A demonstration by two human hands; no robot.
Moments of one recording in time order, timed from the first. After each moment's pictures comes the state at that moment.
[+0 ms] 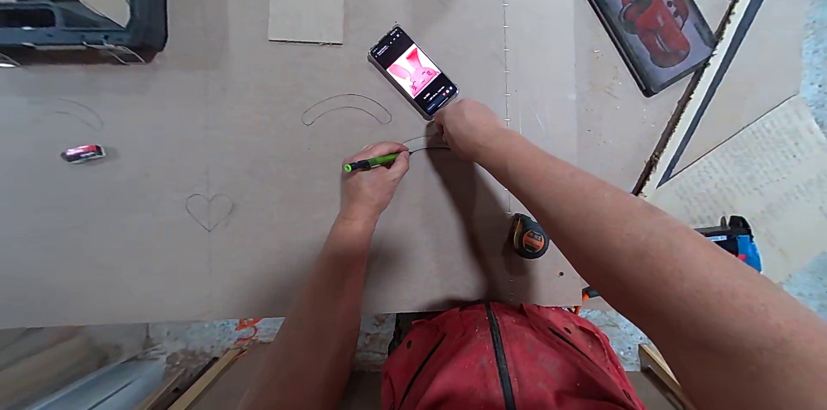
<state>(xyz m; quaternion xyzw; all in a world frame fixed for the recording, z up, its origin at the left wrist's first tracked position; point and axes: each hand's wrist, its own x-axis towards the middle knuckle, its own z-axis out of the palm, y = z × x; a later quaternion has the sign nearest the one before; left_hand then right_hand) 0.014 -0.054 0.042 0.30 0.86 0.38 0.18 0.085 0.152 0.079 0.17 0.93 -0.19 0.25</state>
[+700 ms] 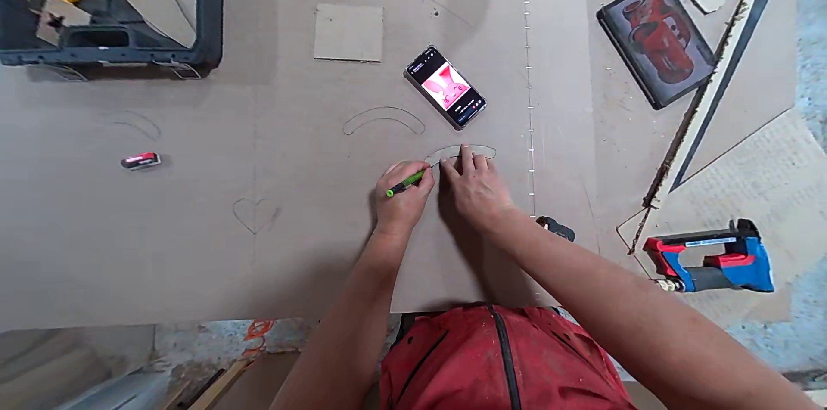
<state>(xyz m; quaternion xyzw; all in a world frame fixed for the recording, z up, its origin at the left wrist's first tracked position) 0.016 -0.081 0.029 0.33 0.85 0.40 0.12 0.120 0.046 0.065 0.20 0.95 -0.10 0.20</state>
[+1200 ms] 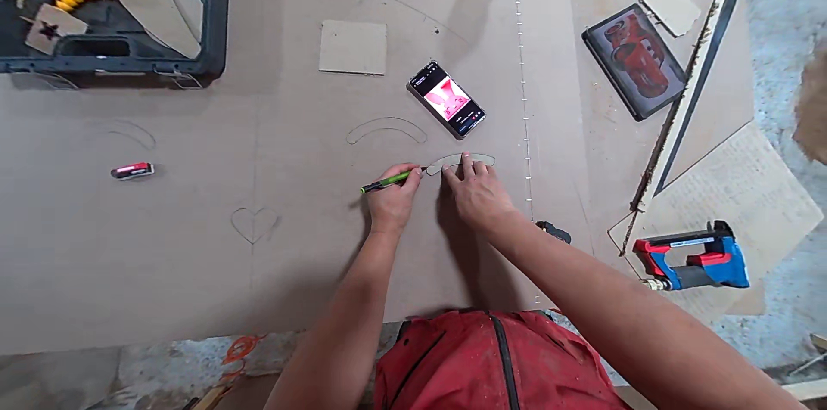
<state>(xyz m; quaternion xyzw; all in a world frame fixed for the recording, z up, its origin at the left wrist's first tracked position) -0.004 -0.087 0.026 0.18 0.80 0.51 0.24 0.111 0.046 0.075 0.21 0.94 -0.09 0.25</state>
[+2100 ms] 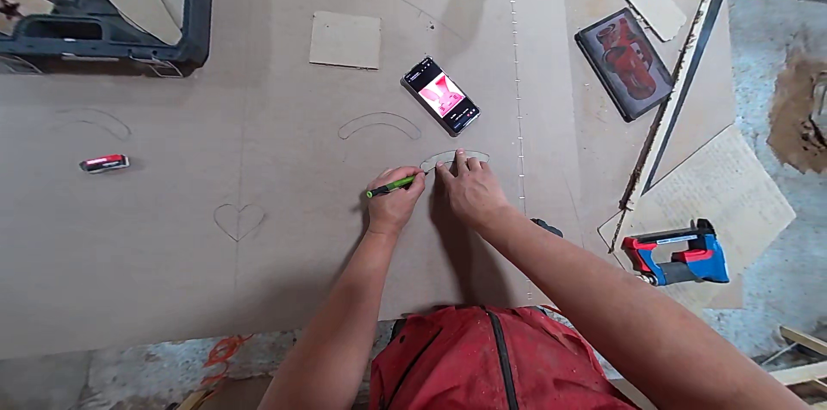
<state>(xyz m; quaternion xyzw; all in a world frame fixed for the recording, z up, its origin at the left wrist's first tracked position) 0.004 -0.089 0.014 0.29 0.82 0.47 0.16 0.107 0.047 0.078 0.19 0.94 -0.07 0.27</state>
